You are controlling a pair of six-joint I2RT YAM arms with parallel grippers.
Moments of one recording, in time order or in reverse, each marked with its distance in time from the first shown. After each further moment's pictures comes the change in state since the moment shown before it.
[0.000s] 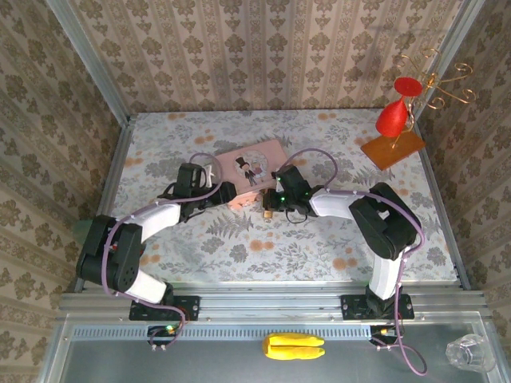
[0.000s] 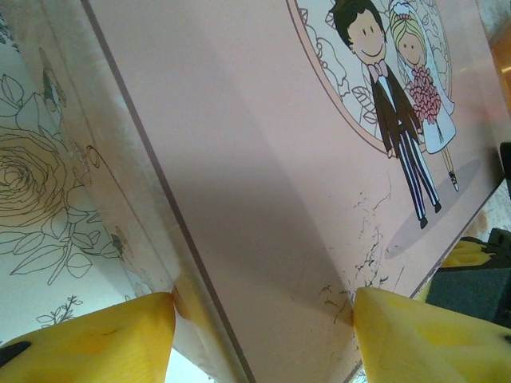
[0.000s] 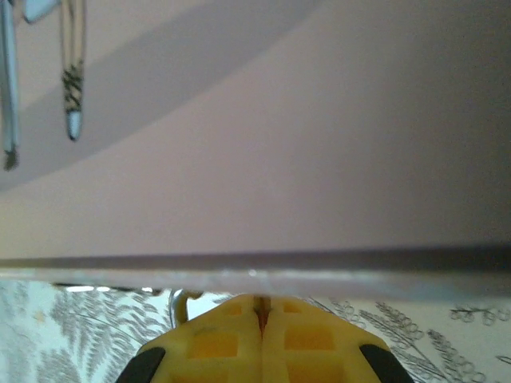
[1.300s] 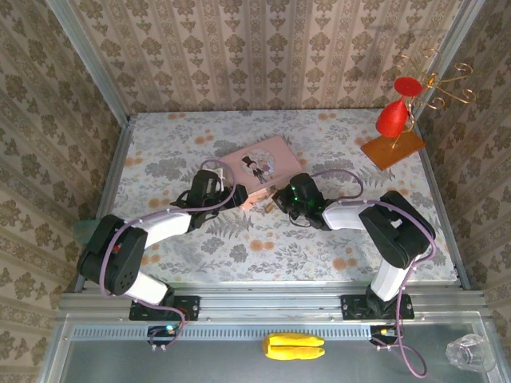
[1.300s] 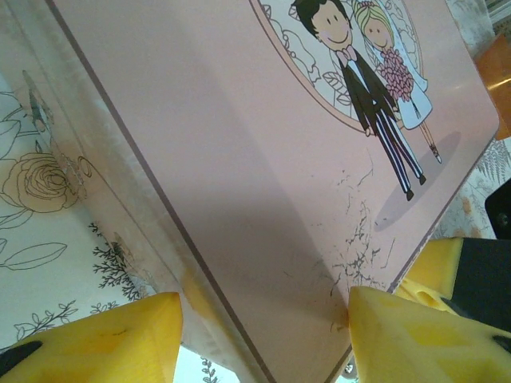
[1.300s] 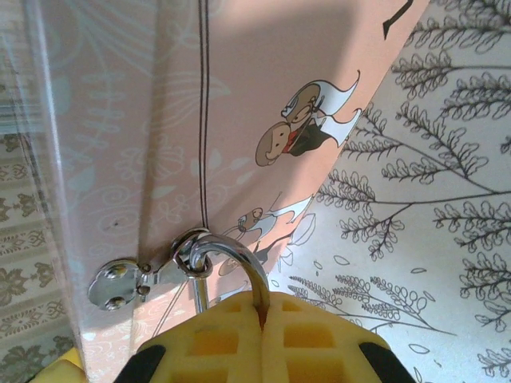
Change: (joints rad) left arm -0.159 -0.004 -0.063 0.171 -0.179 -0.110; right arm -0.035 -0.112 -0.224 0.288 0.127 0.644
